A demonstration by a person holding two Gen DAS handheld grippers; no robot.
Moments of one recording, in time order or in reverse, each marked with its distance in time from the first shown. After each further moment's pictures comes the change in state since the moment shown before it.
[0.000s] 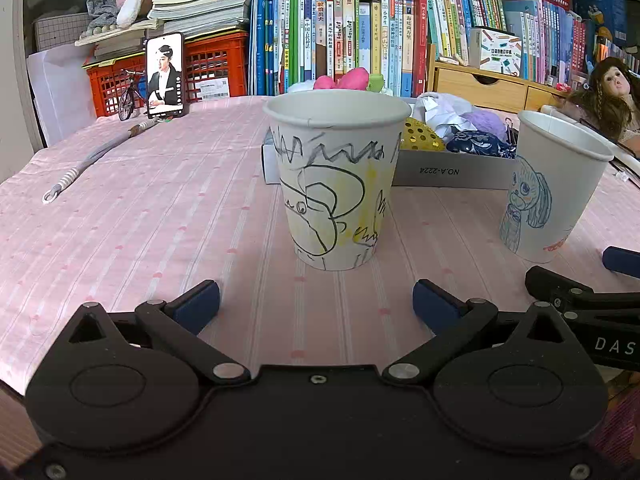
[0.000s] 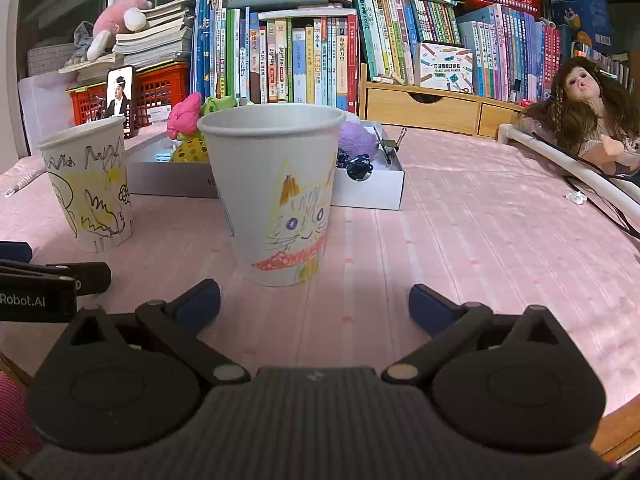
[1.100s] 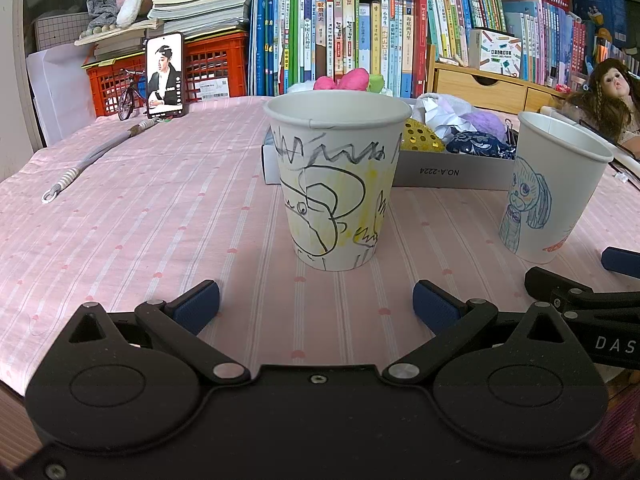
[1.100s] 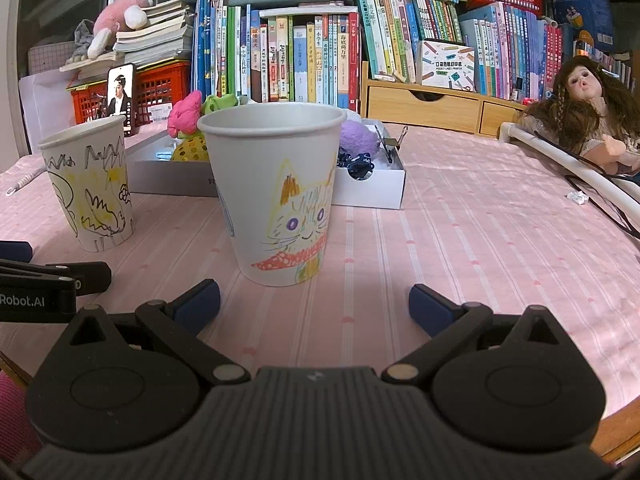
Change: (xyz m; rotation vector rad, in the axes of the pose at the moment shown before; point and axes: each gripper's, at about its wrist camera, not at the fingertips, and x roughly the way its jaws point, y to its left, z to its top) left arm 0.000 0.000 0.000 -0.001 -0.002 0.000; right arm 0.001 0.001 0.001 -0.002 0.008 0.004
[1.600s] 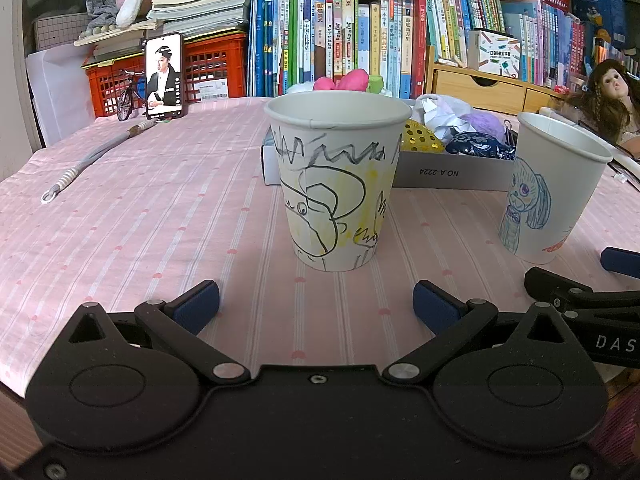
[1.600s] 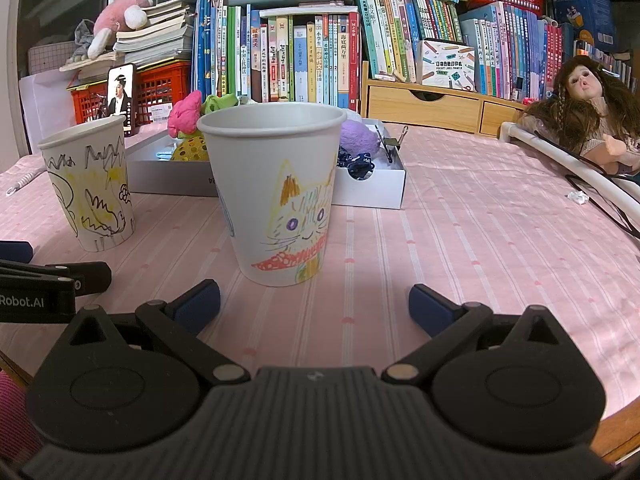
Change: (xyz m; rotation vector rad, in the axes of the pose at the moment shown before) left arm -0.001 0.000 0.000 0.000 -0.002 -0.001; right arm 0.000 -0.001 0.000 0.000 0.000 0.000
